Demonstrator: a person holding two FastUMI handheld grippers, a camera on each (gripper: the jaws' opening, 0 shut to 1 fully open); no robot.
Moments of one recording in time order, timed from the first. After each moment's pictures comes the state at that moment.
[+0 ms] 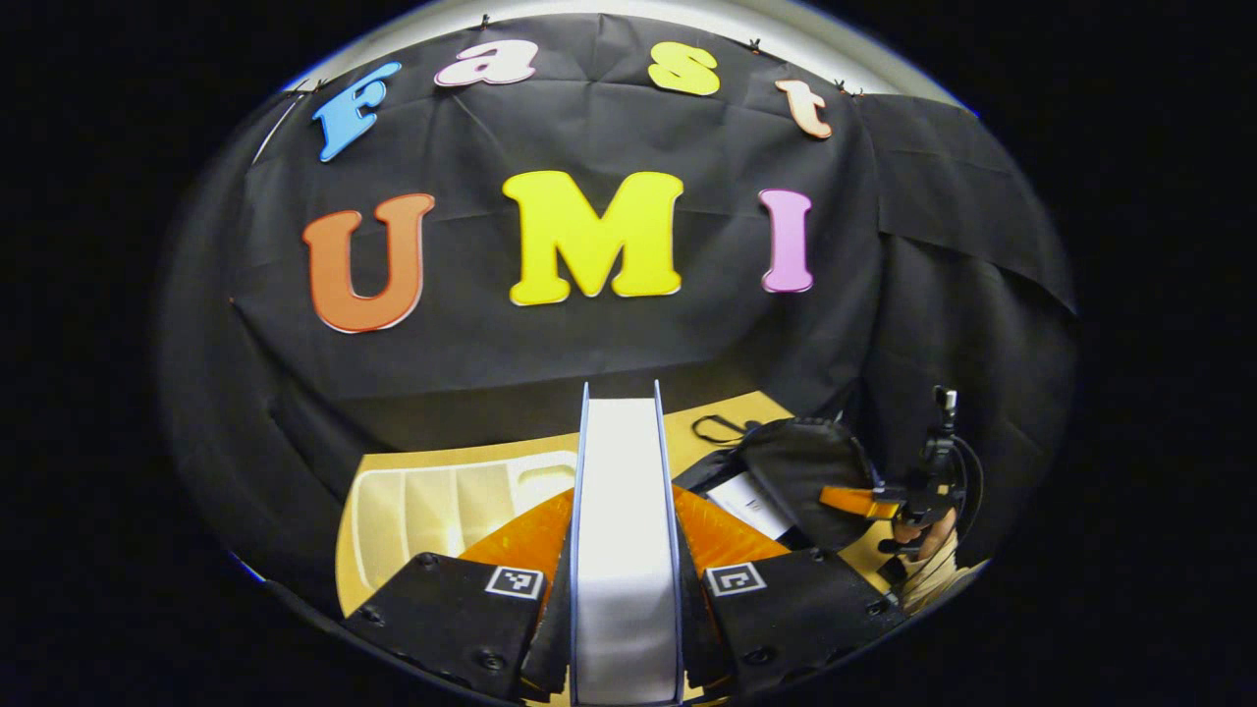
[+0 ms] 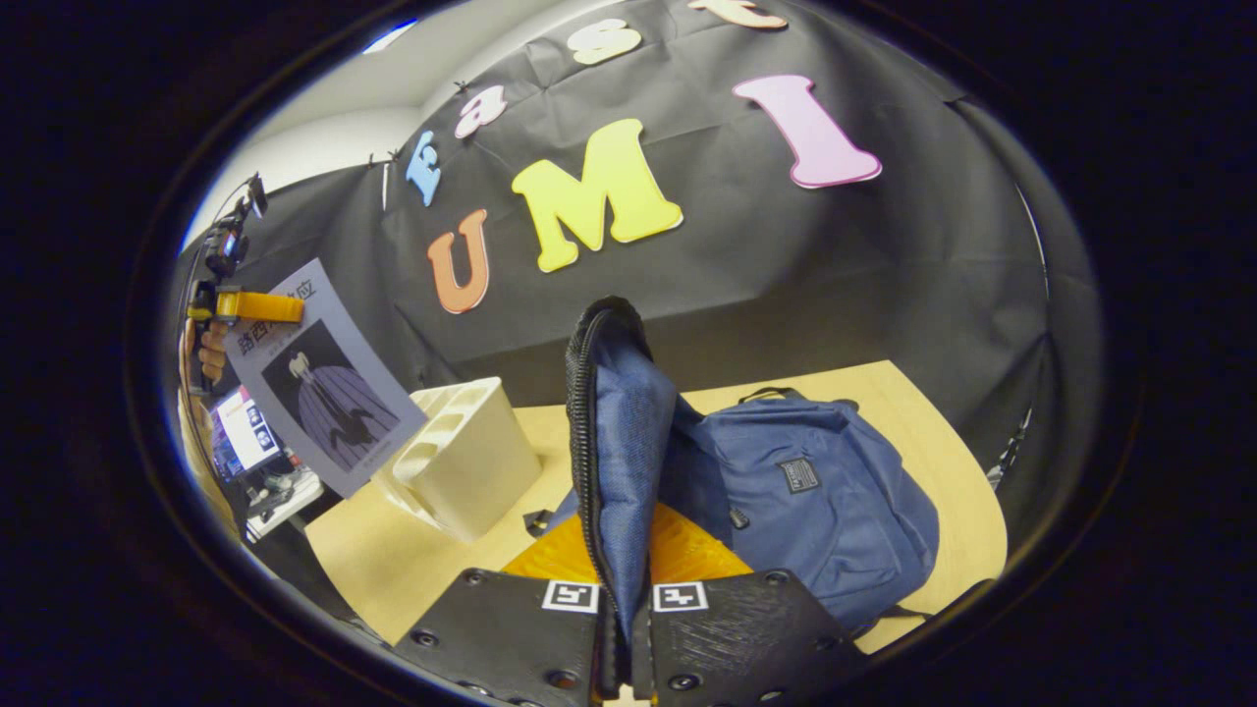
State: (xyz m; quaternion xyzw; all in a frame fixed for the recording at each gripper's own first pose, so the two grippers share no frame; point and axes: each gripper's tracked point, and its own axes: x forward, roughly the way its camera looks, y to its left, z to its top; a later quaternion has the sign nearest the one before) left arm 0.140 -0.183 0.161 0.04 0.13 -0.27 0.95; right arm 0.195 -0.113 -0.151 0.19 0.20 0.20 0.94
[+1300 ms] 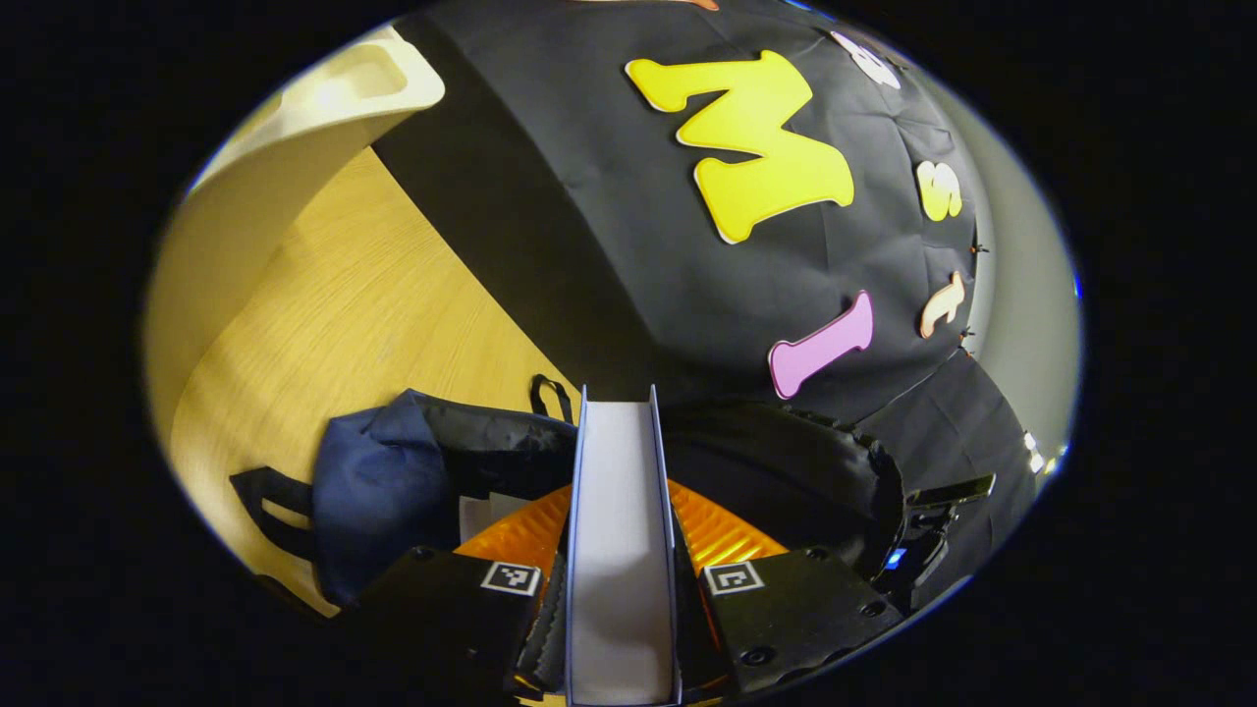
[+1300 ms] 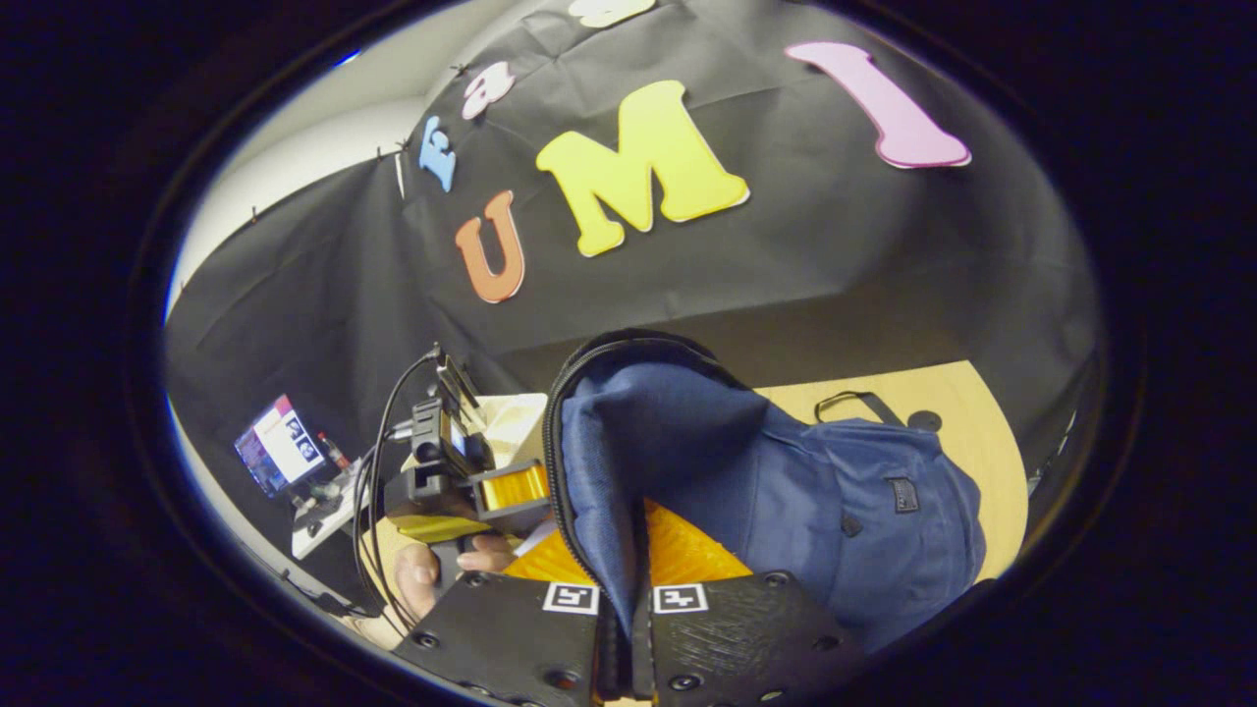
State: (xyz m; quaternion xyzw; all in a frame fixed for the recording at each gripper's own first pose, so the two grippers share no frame) left arm 0.269 -0.399 -0.022 -0.45 0.21 -0.35 0.80; right arm 0.252 -0.051 -0.104 0.18 0.26 0.28 0.91
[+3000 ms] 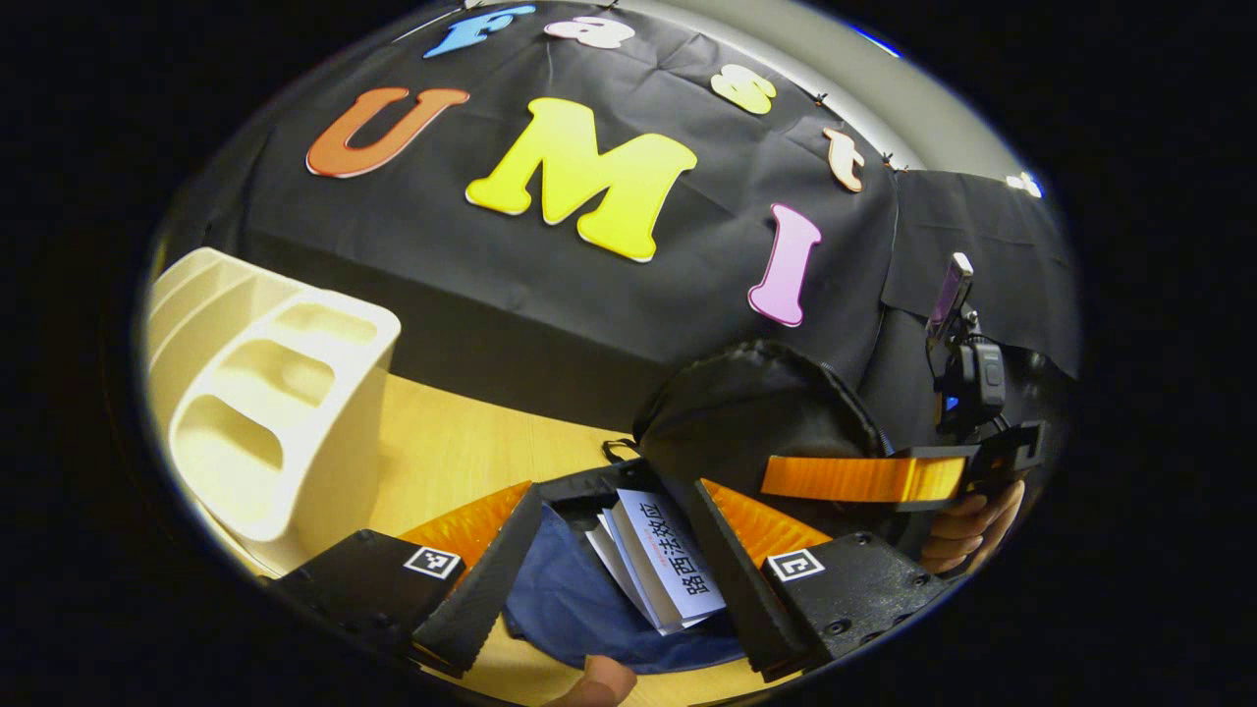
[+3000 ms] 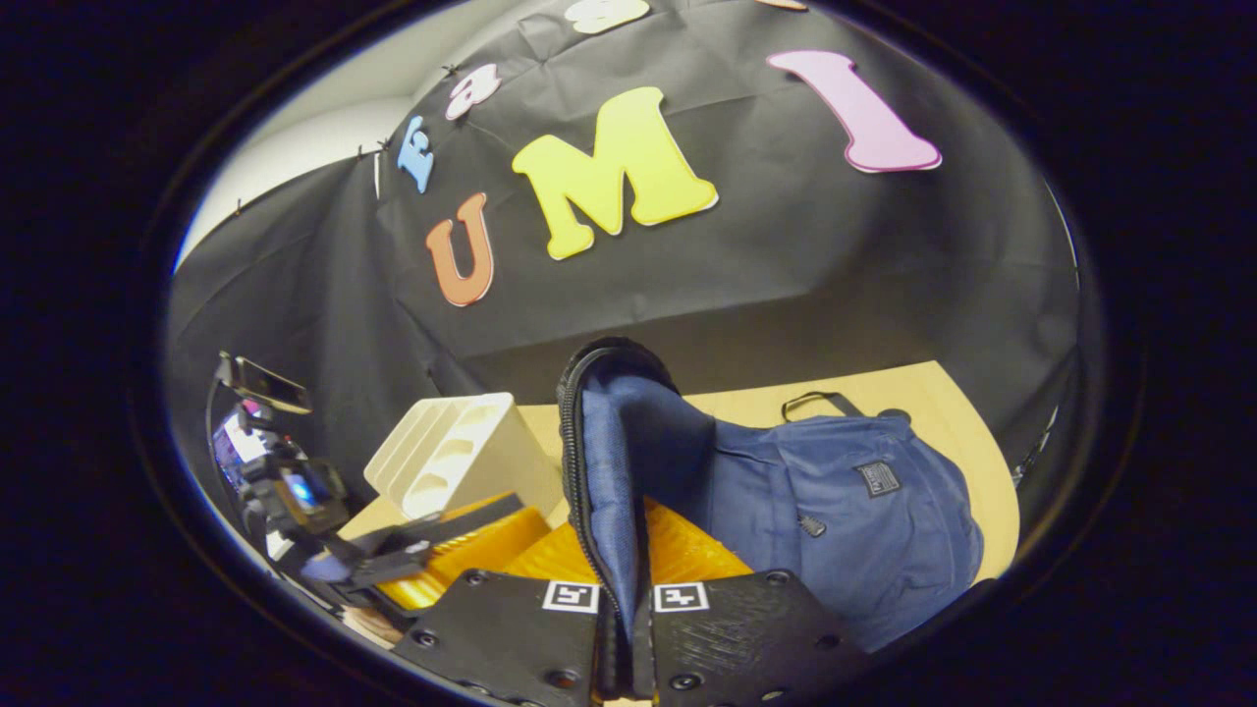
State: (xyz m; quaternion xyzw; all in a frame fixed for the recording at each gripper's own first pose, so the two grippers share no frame) left arm 0.211 -0.324 -0.013 -0.15 0.04 -0.28 0.95; right arm 0.253 -0.061 -0.127 0.18 0.24 0.22 0.93
